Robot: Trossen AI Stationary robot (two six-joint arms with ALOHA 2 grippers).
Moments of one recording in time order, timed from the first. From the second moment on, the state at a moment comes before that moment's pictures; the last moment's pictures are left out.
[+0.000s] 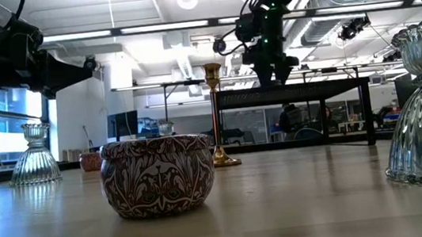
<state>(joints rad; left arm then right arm) 0.48 0.01 0.01 0.02 0.12 -0.05 -0.80 2.04 1.98 -1.25 0.09 0.04</state>
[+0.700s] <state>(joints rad) 0.48 0.01 0.01 0.02 0.12 -0.06 -0.80 2.06 1.98 -1.26 0.07 0.04</state>
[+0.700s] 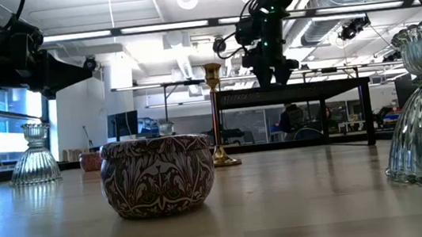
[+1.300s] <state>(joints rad) 0.48 0.01 0.01 0.02 0.12 -0.06 -0.77 2.03 1.98 -1.26 0.12 -0.01</state>
